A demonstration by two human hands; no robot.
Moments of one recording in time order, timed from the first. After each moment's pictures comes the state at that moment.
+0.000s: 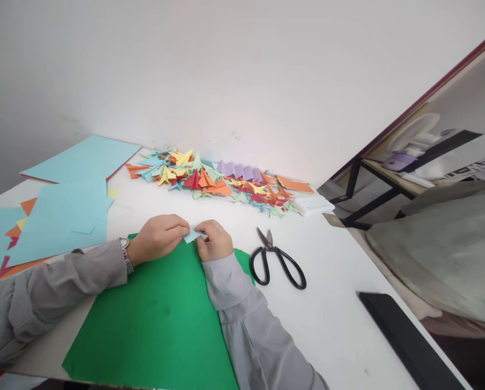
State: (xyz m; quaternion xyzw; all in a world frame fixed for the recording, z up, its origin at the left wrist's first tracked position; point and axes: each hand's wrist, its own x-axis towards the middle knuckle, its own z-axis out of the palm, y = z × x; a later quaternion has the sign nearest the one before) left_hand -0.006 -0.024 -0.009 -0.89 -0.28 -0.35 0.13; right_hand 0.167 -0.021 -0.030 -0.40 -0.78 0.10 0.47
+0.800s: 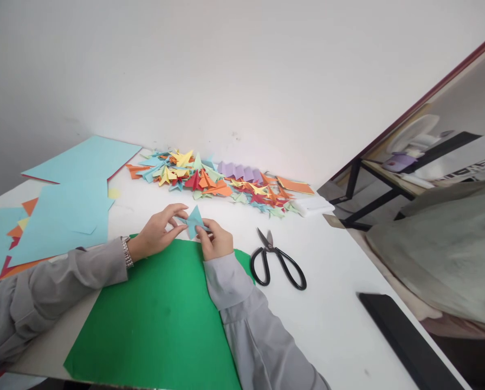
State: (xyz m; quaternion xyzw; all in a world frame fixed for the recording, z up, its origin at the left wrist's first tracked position) left_hand -0.006 -0.017 -0.017 -0.80 -0.39 -0.44 -0.14; right_hand 0.162 -0.021 -0.033 -0.48 -0.66 0.28 0.50
